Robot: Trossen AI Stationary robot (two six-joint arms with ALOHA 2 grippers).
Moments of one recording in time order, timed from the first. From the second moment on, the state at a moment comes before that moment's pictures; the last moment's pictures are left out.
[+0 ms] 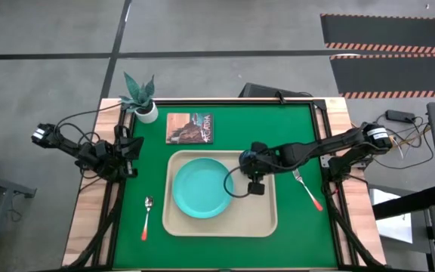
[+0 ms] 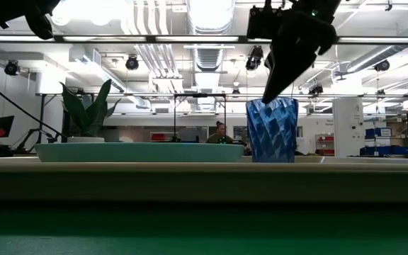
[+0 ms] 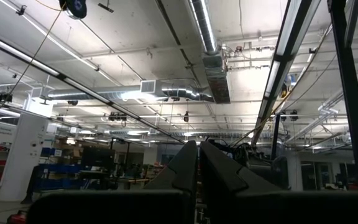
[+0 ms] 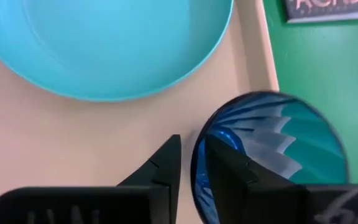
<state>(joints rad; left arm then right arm) -0.42 0.42 0.04 1.14 -0.61 0.43 0.13 1.56 1.13 -0.64 0.18 0.16</state>
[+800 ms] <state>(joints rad) -0.42 0.42 0.04 1.14 -0.61 0.42 0.33 1.53 1.14 -0.71 0.25 0.27</state>
